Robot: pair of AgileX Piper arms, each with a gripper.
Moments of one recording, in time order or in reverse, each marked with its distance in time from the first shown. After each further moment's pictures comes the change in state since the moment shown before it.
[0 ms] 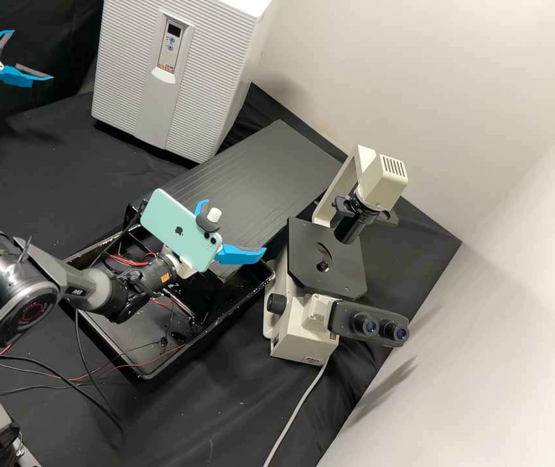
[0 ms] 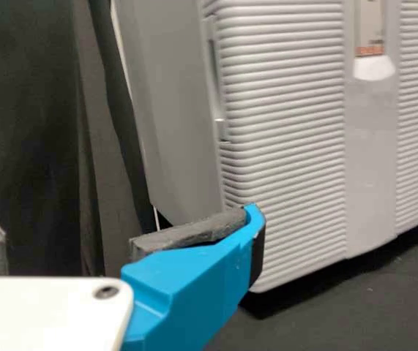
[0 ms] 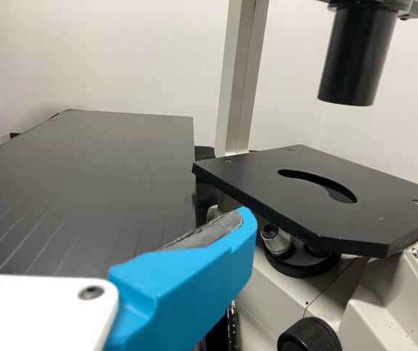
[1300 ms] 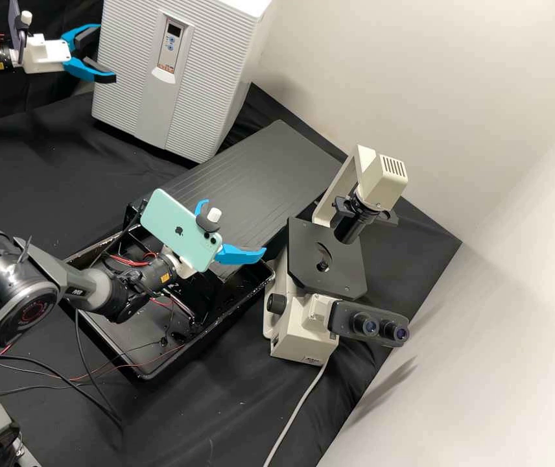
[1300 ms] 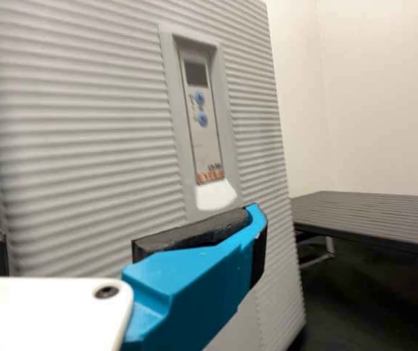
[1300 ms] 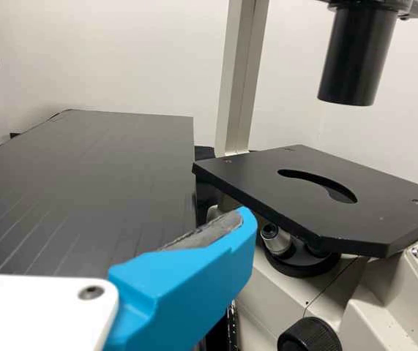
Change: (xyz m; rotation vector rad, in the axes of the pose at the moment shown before) left arm 0.125 0.019 0.053 -0.063 -0.459 0.100; right arm 0.000 0.000 0.000 0.000 0.000 0.000
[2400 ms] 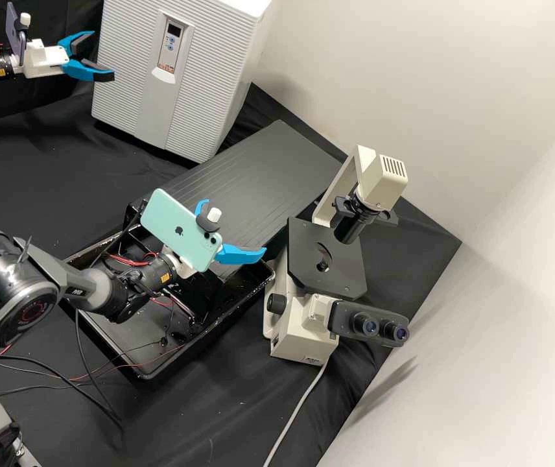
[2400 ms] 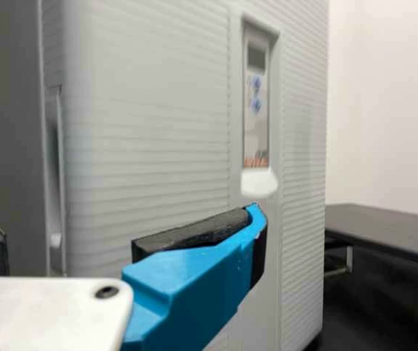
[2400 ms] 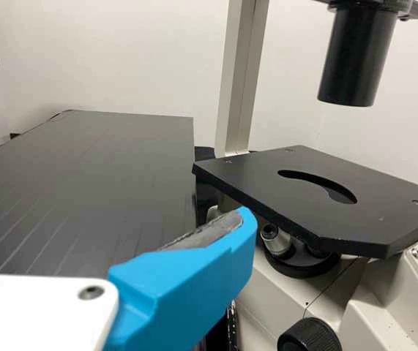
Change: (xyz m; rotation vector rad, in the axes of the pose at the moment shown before) left arm -0.004 -0.008 -0.021 -0.079 0.074 0.052; right arm 0.000 0.000 0.000 0.000 0.000 0.000
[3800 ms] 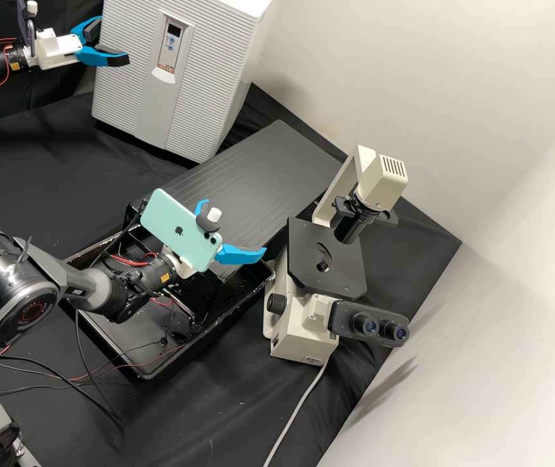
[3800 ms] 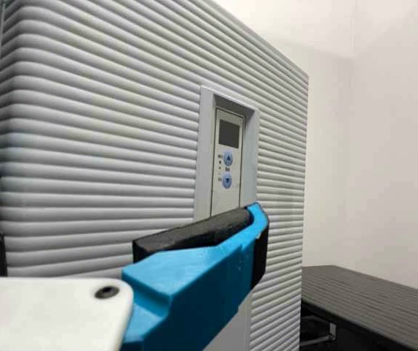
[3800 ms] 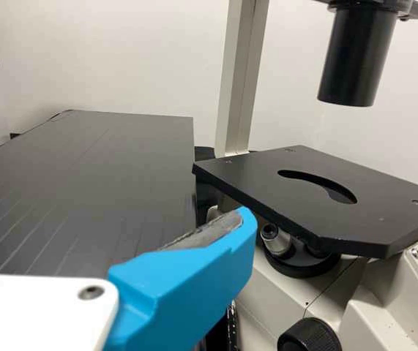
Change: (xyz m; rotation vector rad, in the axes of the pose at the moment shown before) left arm 0.029 0.010 0.030 -0.079 -0.043 0.089; right arm 0.000 0.000 0.000 0.000 0.000 0.000
